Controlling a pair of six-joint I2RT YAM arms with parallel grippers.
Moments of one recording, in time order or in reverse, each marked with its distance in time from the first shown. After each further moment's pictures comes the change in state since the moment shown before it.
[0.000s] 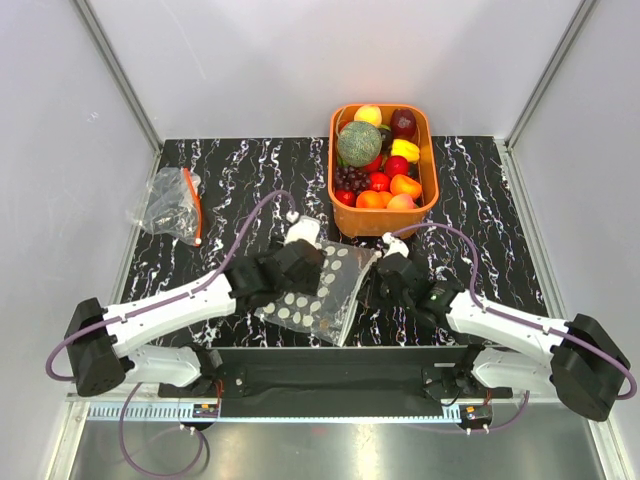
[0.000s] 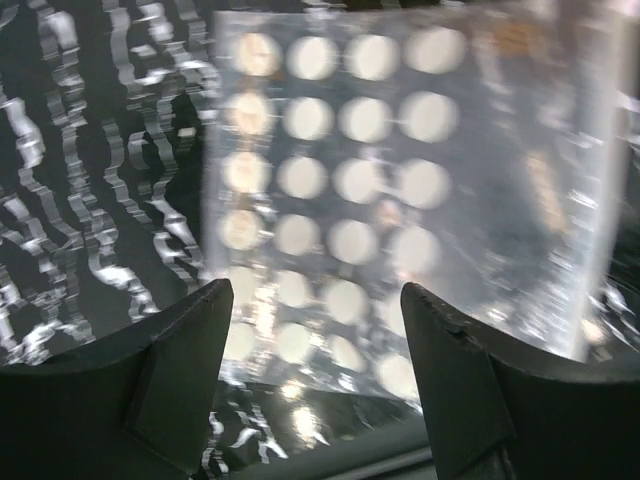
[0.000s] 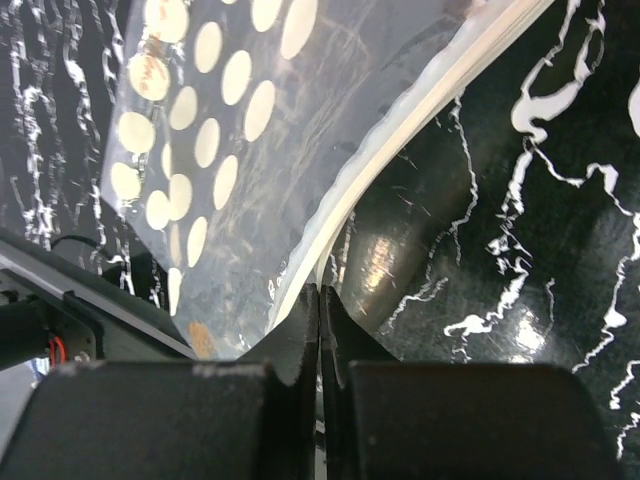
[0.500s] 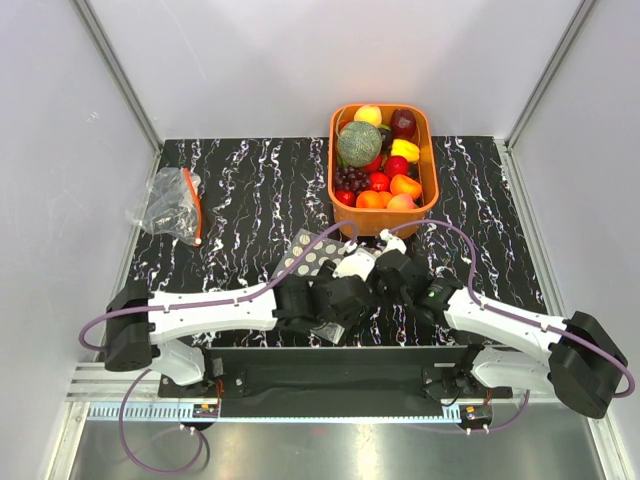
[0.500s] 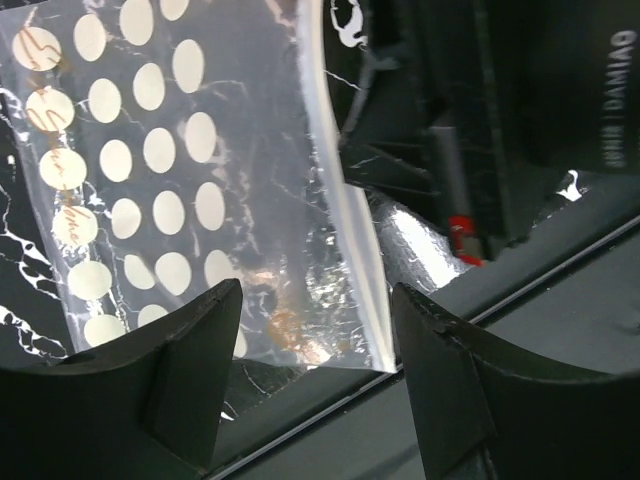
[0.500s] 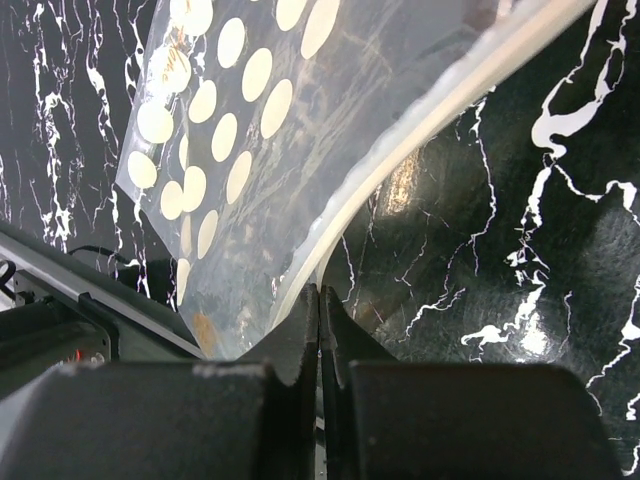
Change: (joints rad) left arm -0.312 0.217 0.173 -0.035 -0.002 -0.043; right arm 0.000 0.019 0.037 0.000 -0.007 0.000
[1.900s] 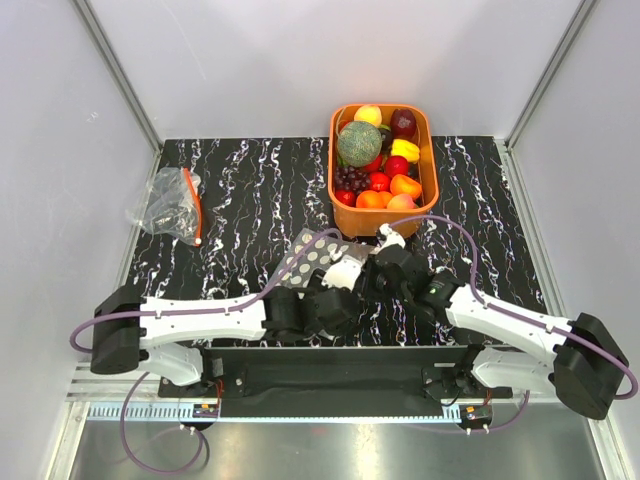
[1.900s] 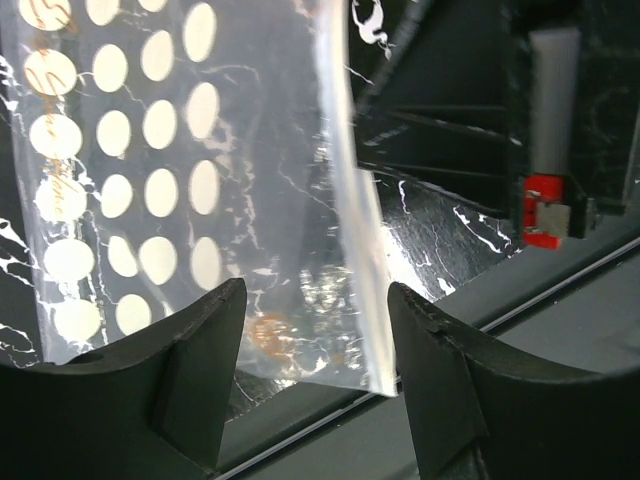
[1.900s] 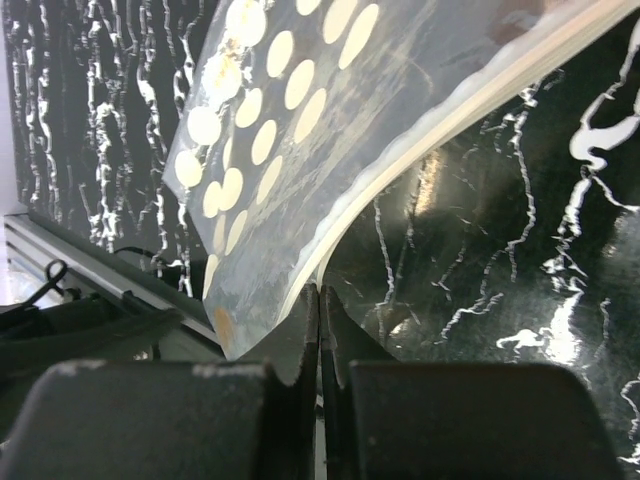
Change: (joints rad) left arm -0.028 -0.084 -0.163 0.123 -0.058 -0.078; right arm 0.000 -0.014 0.039 -0.015 -0.022 0.027
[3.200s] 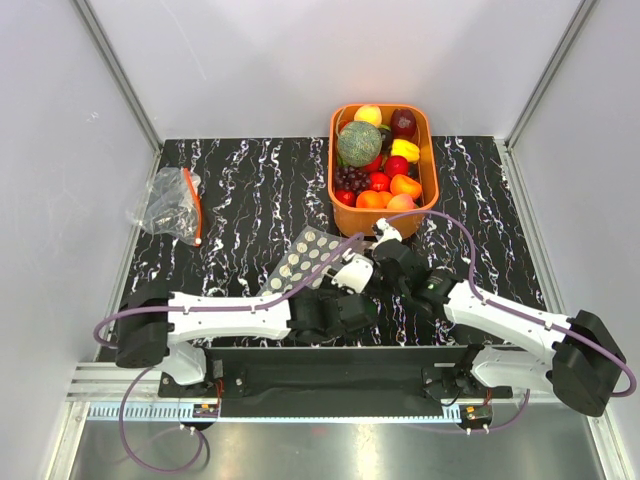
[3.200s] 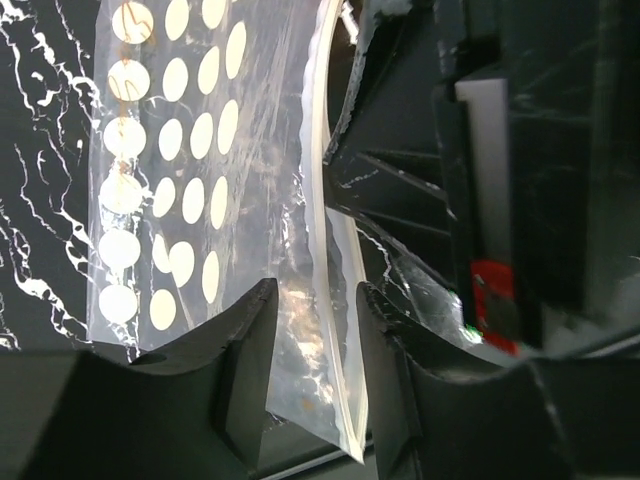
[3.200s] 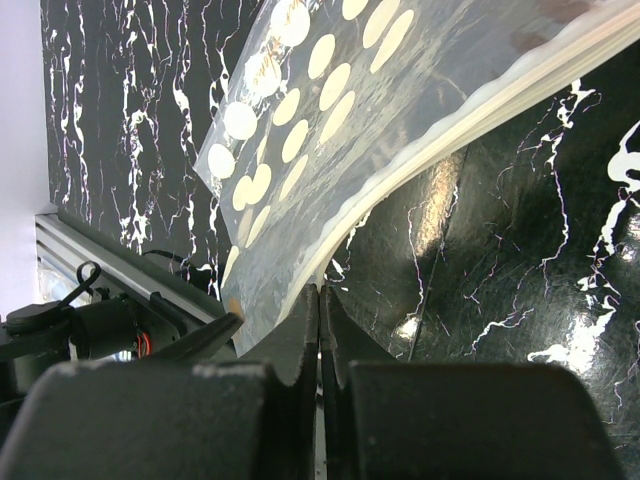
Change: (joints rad) left arm -0.038 0.146 0.132 -0.115 -0.177 -0.038; right arm 0.000 0.030 0.063 -0.001 -0.023 0.008
